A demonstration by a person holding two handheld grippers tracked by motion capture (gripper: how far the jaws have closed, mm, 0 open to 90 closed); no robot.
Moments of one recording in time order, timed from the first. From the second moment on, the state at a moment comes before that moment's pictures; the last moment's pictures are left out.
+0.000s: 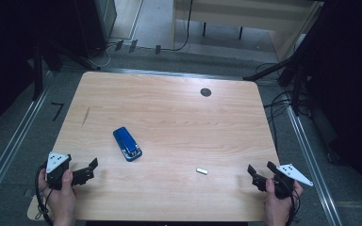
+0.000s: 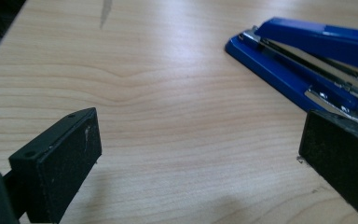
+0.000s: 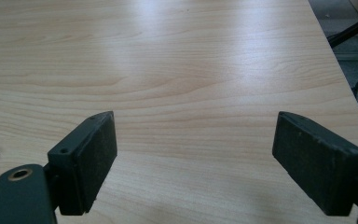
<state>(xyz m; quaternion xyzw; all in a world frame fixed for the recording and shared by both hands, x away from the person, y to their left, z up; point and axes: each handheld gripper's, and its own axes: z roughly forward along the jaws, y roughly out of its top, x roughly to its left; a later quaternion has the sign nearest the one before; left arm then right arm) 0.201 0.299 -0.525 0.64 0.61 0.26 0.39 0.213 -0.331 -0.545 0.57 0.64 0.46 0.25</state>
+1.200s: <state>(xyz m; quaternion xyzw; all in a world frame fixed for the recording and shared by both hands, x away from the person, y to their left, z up) 0.207 0.286 -0.525 0.65 0.60 0.27 0.37 0.248 -0.199 -0.498 0.47 0.73 0.45 0.20</state>
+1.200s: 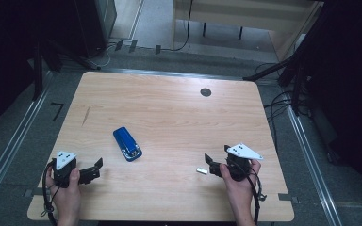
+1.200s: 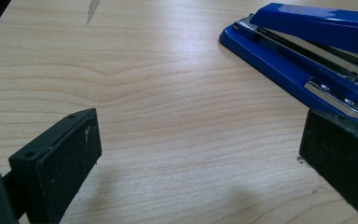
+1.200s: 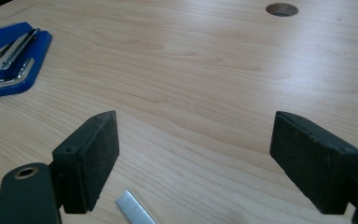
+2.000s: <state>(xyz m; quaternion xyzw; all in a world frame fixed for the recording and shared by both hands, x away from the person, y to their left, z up) 0.210 0.286 -0.526 0.66 0.60 0.25 0.37 0.261 -0.123 -0.491 0.42 0.77 0.43 0.20</state>
